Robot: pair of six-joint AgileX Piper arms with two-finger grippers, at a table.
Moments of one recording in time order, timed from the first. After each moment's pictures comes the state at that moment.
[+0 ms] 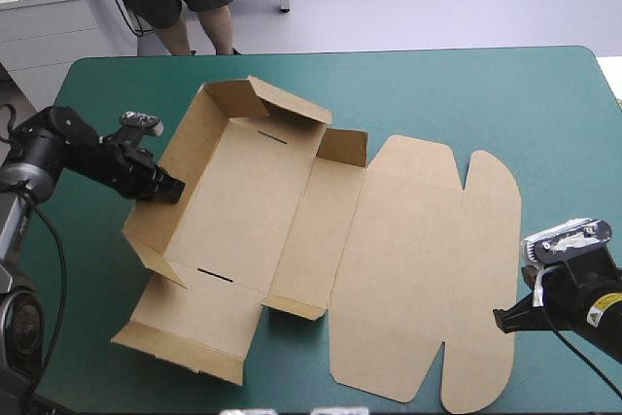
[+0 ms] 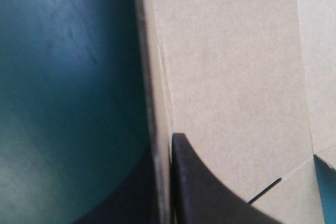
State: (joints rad) left arm 0.10 1.62 -1.36 -0.46 1.22 0.66; right arm 0.21 0.61 -0.84 0.01 1.06 -0.13
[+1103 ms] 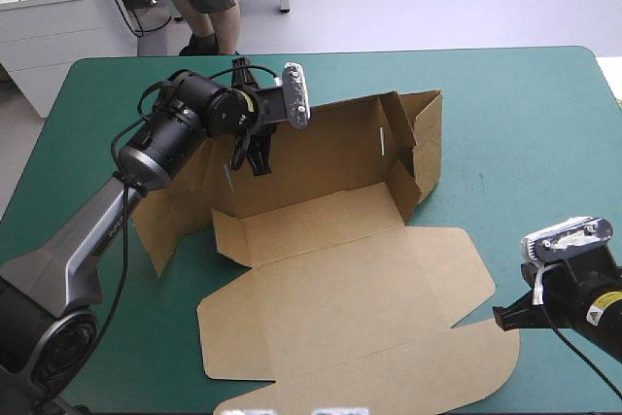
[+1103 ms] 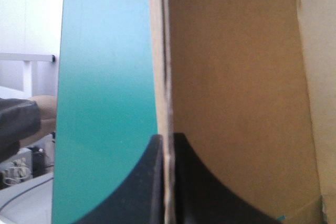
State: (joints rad) left arm -0.55 1.71 -1.73 0.11 0.95 0.95; right arm 0.21 0.61 -0.84 0.01 1.05 -0.13
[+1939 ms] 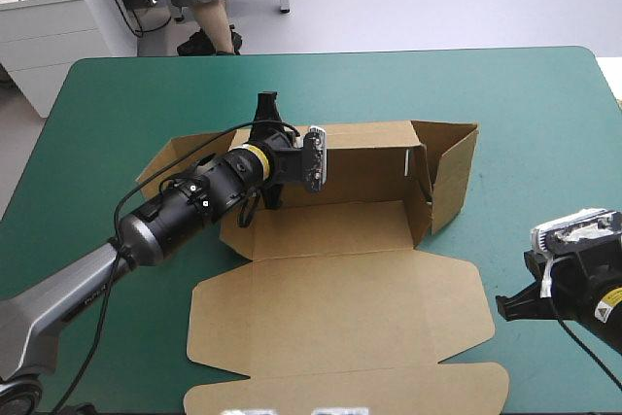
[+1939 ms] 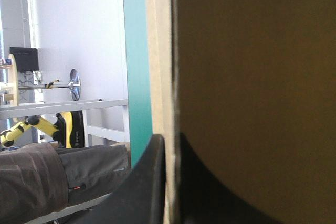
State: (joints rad) left arm -0.71 1.52 -1.25 0.52 0.44 0.73; right arm 0.21 0.61 -0.89 0.01 1.03 -0.09
